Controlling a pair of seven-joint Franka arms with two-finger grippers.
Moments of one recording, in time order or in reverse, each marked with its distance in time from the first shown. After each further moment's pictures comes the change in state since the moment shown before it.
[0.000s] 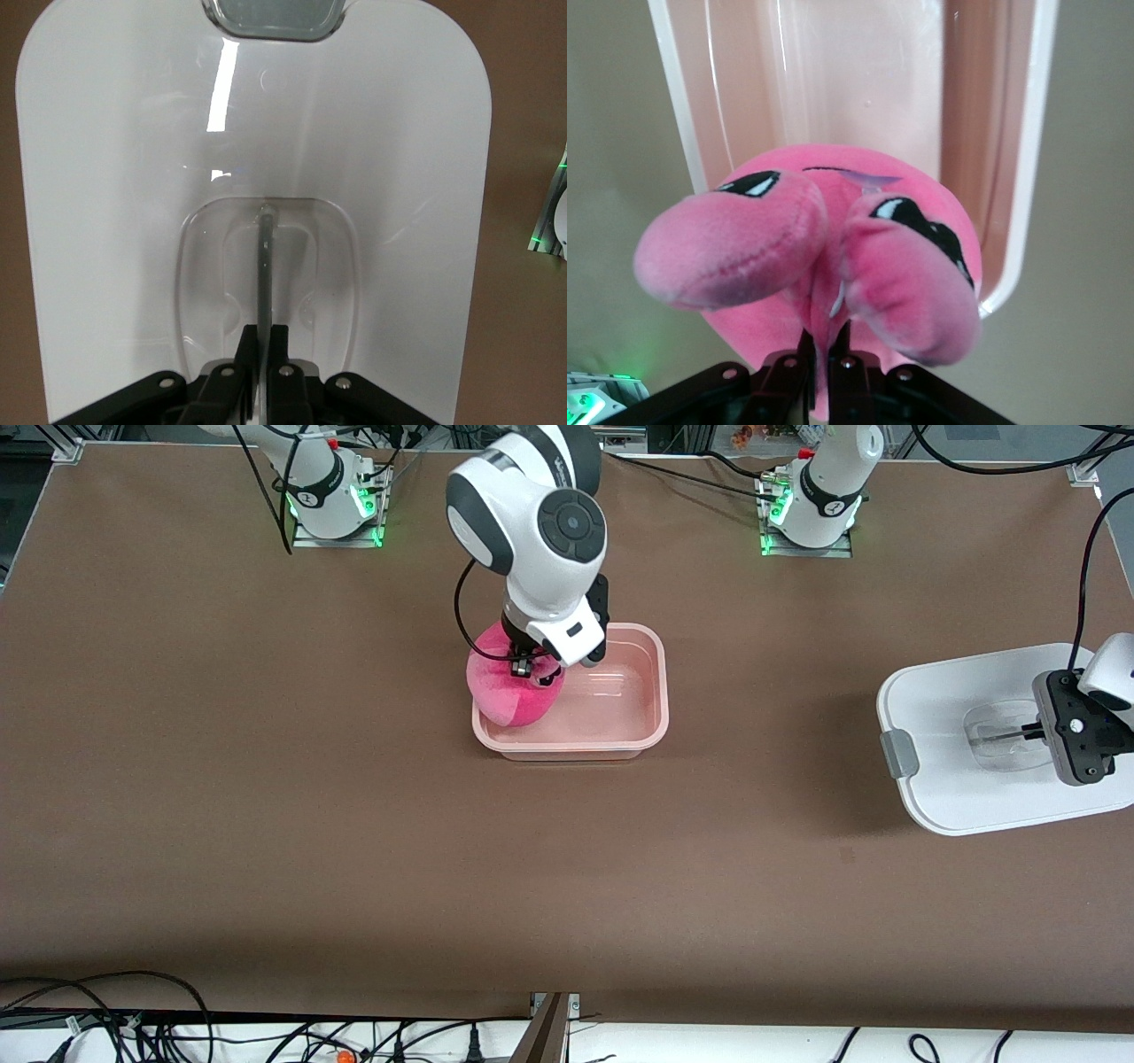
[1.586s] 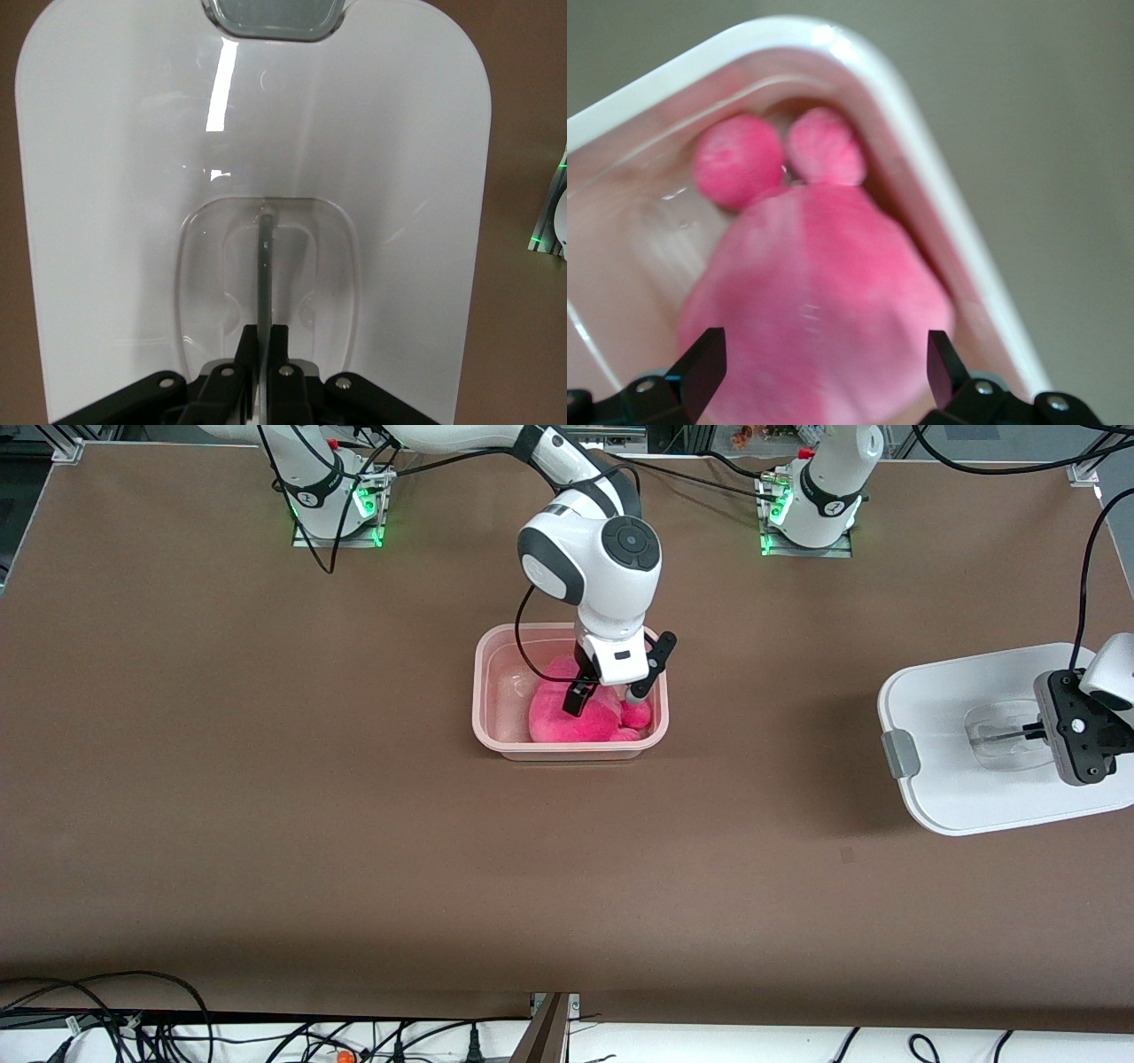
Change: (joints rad) left arm 0.002 0.000 0.000 0.000 0.000 0.000 0.000; right arm 0.086 0.146 -0.040 0.042 -0.031 0.380 0.586
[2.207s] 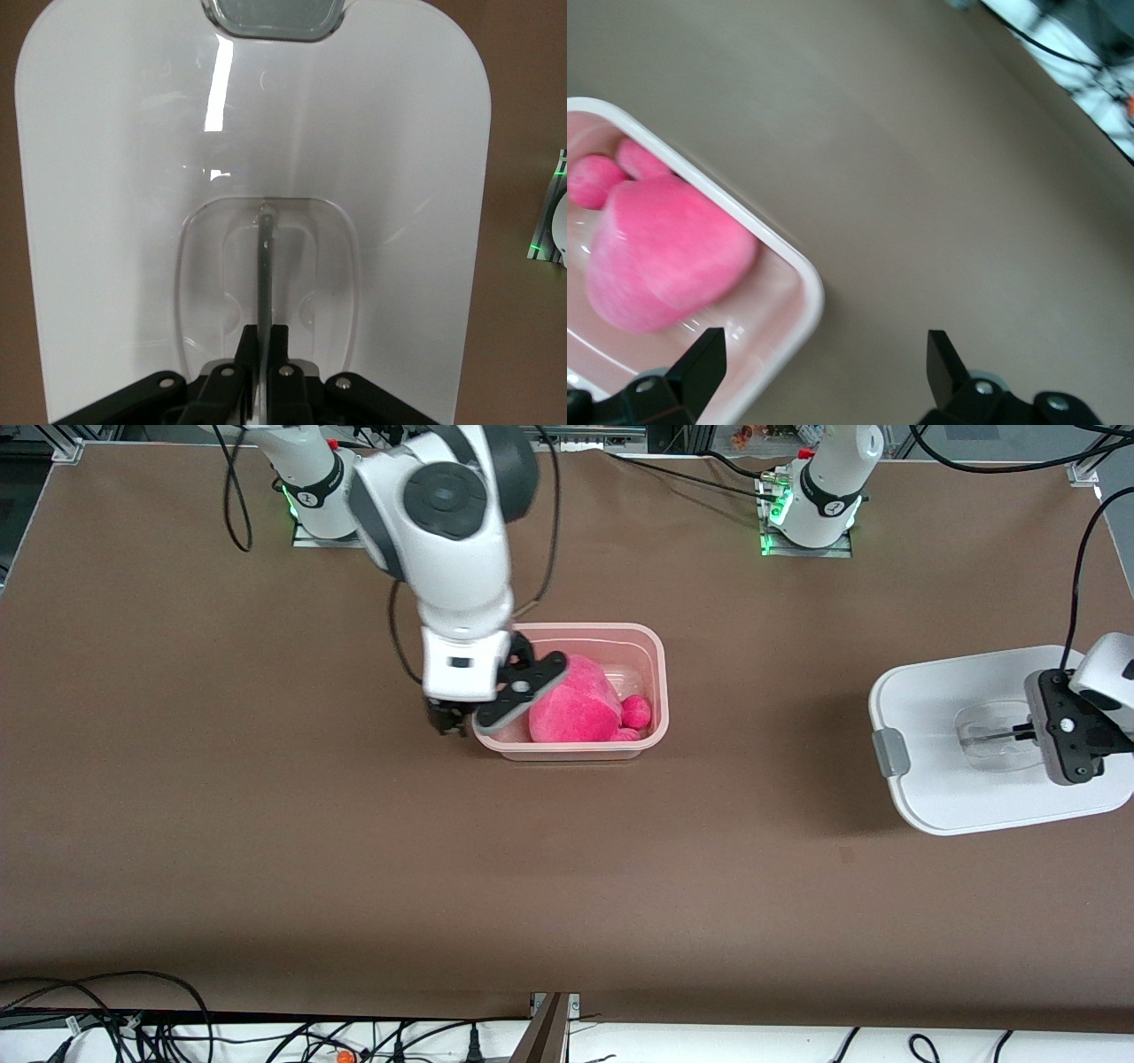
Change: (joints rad) left arm -0.019 0.000 -0.030 0.000 -0.016 -0.001 0.001; right arm -0.151 -0.260 -0.145 -0.012 0.104 -0.178 0.019
